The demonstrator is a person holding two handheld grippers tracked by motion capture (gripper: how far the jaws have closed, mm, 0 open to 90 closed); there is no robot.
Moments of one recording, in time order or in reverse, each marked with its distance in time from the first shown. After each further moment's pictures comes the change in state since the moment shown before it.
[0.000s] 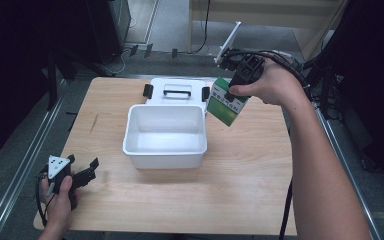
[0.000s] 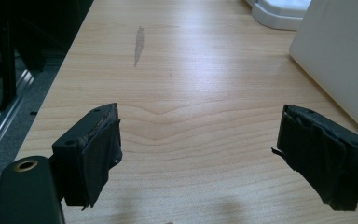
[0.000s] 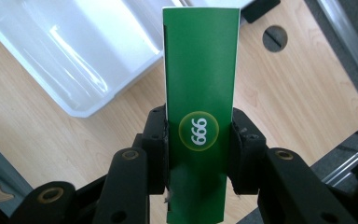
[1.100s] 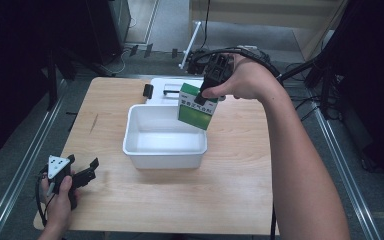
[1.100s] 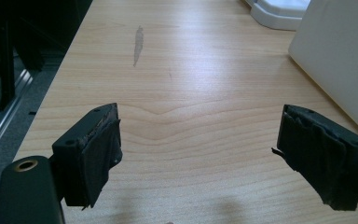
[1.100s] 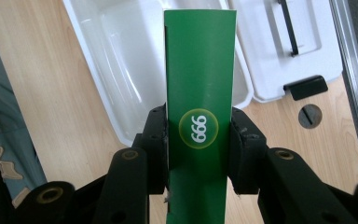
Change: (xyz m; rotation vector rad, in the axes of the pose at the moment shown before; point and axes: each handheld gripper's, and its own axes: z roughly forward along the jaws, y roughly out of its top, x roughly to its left) left arm 0.000 0.000 0.000 0.002 -0.003 0.000; right arm 0.050 0.045 -0.003 -0.051 0.104 -0.318
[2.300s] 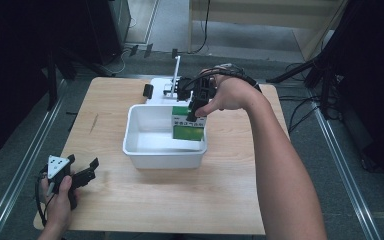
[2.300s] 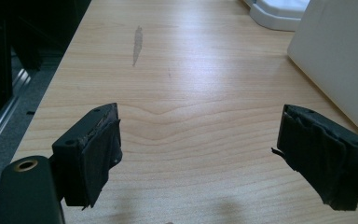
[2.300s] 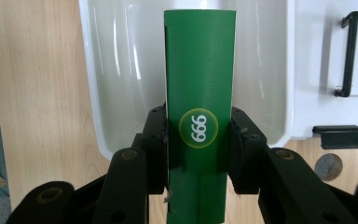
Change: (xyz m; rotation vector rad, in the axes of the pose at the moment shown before) left arm 0.001 0.000 0.000 0.001 -0.007 -0.002; right arm 0.006 0.008 0.071 0.055 0.067 -0.267
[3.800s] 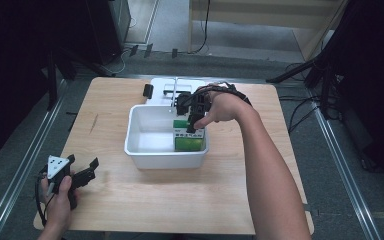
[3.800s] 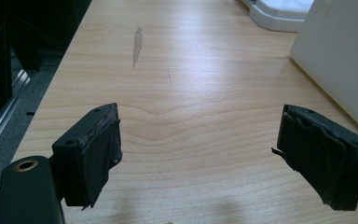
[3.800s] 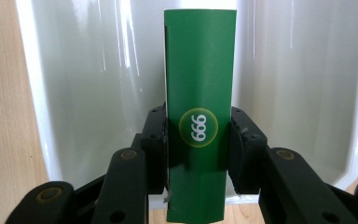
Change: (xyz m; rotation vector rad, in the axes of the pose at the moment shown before) left arm 0.000 0.000 0.000 -0.005 -0.001 -0.002; right arm -0.010 -0.007 0.068 0.045 0.050 -0.022
